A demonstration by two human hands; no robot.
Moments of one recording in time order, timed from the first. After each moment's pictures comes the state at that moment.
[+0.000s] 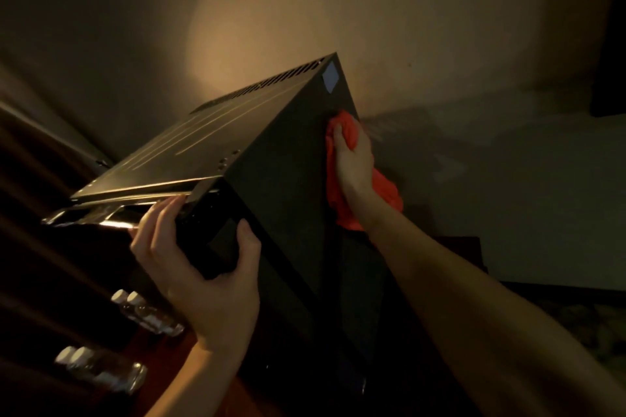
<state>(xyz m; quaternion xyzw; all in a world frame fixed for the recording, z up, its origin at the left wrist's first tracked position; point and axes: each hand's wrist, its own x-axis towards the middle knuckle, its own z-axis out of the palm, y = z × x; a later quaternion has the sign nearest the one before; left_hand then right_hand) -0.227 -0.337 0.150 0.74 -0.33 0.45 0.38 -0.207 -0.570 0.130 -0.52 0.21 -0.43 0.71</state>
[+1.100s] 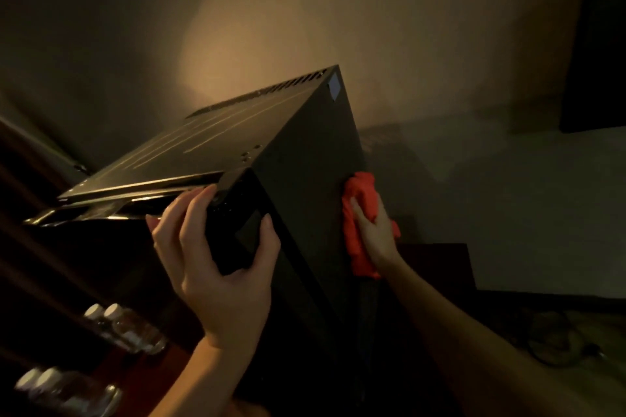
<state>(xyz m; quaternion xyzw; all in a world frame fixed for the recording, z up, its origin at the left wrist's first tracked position) -0.239 -0.336 0.154 0.65 -0.40 0.49 0.42 -0.234 -0.540 0.022 -0.57 0.23 -0.43 0.66</state>
